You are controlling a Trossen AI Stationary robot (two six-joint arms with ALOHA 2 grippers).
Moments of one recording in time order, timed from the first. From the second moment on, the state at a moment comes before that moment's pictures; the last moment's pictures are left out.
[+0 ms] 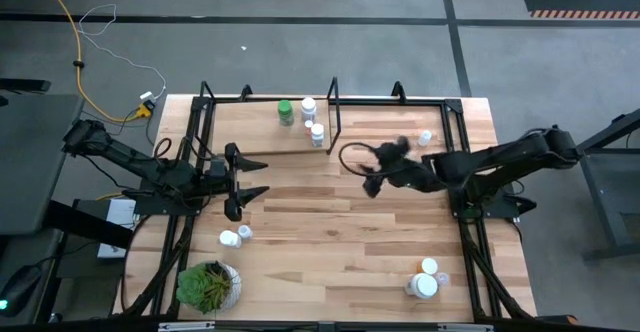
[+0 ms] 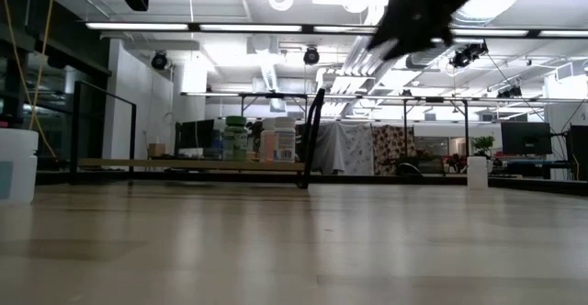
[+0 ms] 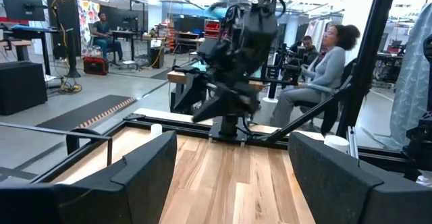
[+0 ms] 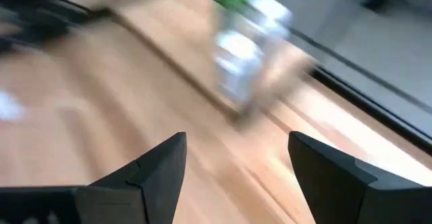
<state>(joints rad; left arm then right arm) -0.28 0.73 0.42 0.39 -0.54 -0.05 0.15 1.22 0.90 -0.41 0.70 0.54</state>
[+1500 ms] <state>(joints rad) -0.28 0.73 0.42 0.38 -0.54 -0.05 -0.51 1.22 0.43 -0.44 0.83 1.27</state>
